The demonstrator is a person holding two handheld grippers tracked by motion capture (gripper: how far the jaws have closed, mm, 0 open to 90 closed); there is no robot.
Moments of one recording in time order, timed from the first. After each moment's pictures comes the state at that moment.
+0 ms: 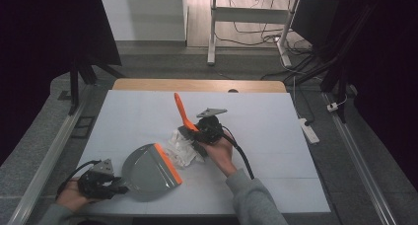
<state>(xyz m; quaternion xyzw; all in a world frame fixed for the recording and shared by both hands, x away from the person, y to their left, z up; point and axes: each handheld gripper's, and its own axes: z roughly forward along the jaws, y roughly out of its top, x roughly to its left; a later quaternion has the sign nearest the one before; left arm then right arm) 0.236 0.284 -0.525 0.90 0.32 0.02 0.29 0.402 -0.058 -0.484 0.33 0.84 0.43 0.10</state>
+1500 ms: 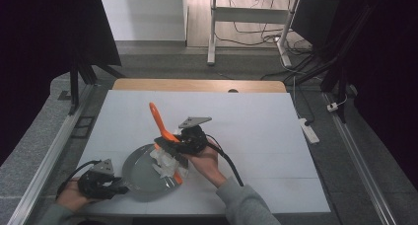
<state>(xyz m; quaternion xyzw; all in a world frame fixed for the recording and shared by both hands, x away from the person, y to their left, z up) 0.236 0.283 -0.525 0.90 0.32 0.01 0.29 0.362 -0.021 -0.471 0.26 0.84 0.48 0.04</state>
